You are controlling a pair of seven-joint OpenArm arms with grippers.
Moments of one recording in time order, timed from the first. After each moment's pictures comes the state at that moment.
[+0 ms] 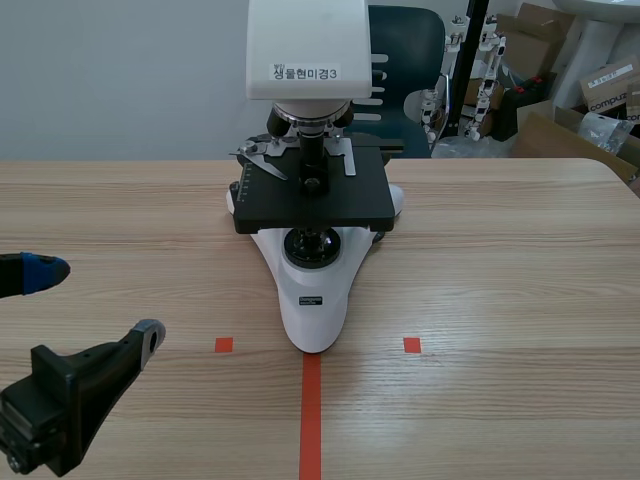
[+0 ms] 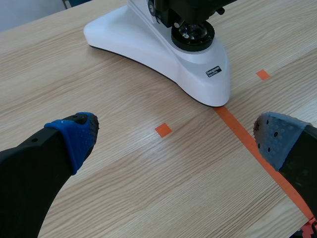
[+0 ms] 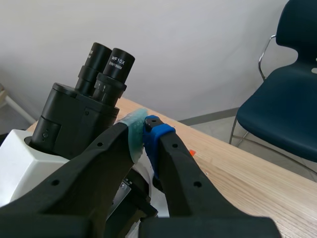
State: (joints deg) left arm 47.0 -32.3 -7.8 119.5 -21.4 -19.9 0.6; right arm 47.4 43.2 -24.9 73.8 78.9 26.4 -36.2
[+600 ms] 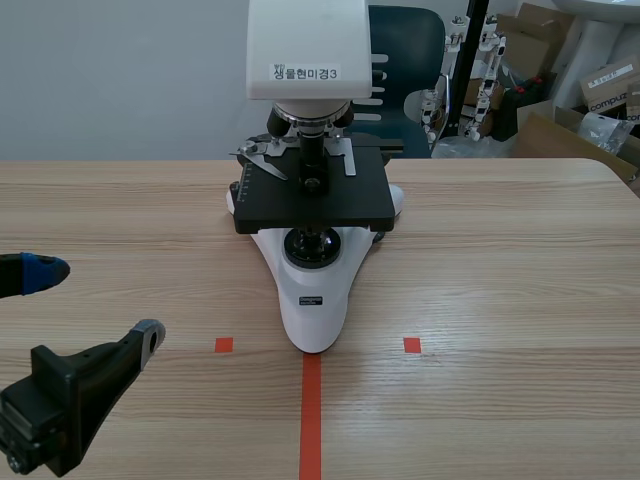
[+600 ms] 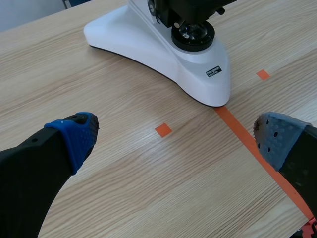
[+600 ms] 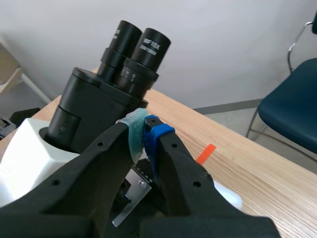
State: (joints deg) left arm 47.0 -32.3 -7.8 119.5 -21.4 -19.9 0.6; right arm 50.4 39.4 -31.0 73.7 78.9 26.4 -37.1
